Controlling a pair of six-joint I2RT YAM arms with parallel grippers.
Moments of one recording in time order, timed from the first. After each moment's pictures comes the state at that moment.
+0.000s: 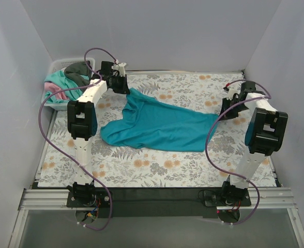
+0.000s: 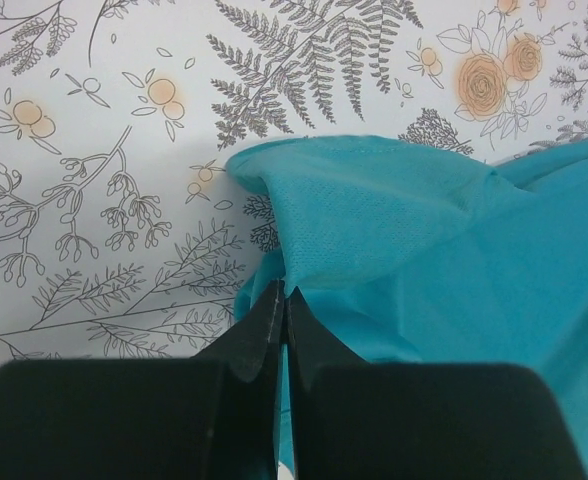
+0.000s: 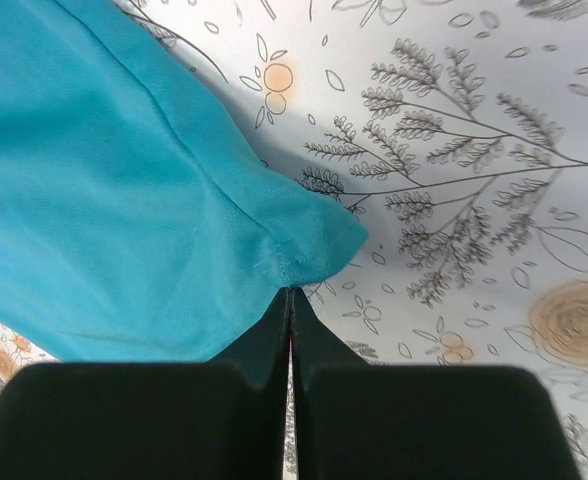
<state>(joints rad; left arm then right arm) -0.15 2.33 2.01 -0.53 0.49 0.03 -0.20 1.94 1.39 -0.74 -0.51 -0.26</state>
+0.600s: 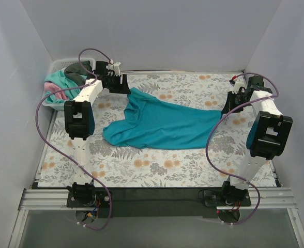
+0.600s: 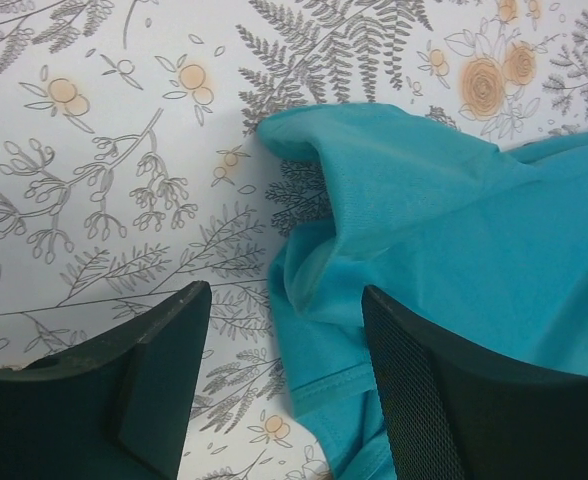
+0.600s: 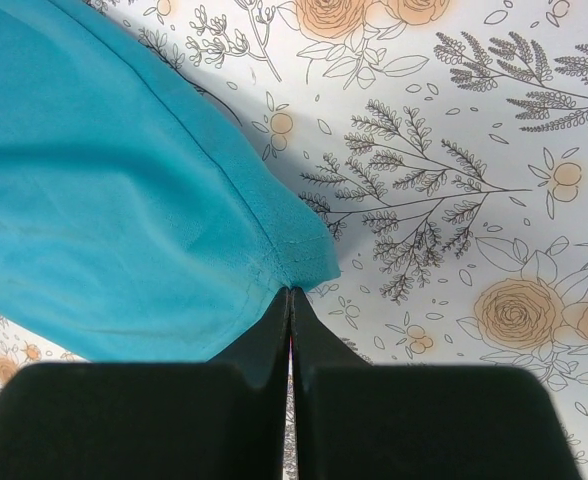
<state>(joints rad) -0.10 2.33 2.01 -0.54 0.54 0.01 -0.24 1.86 1.44 -0.74 -0.55 -0.27</state>
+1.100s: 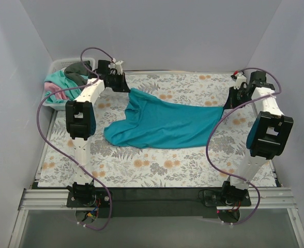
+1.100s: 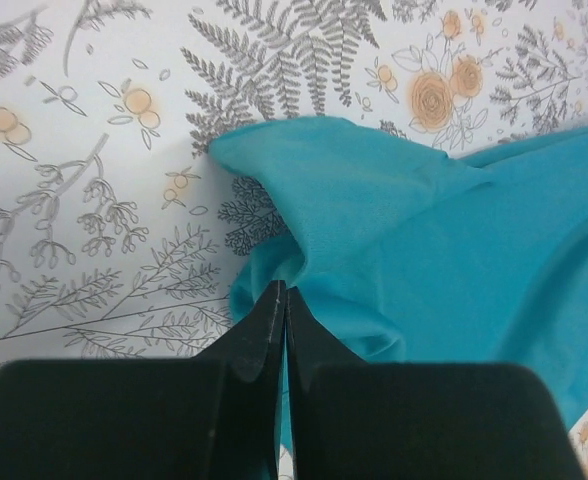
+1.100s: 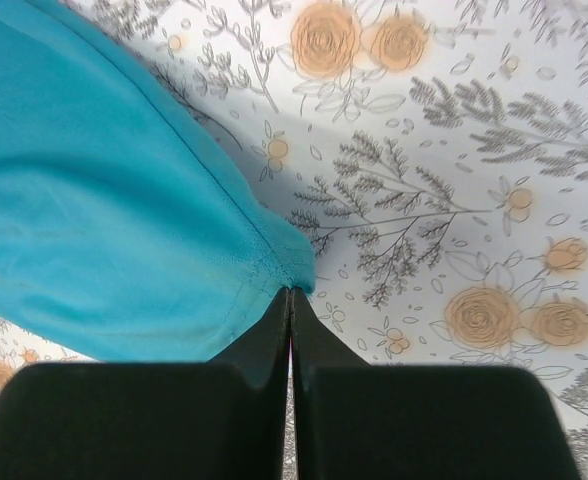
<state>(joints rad) -0.12 2.33 2.01 -0.52 0.59 -0.02 -0.24 1.86 1.51 -0.78 -0.54 -0.29</state>
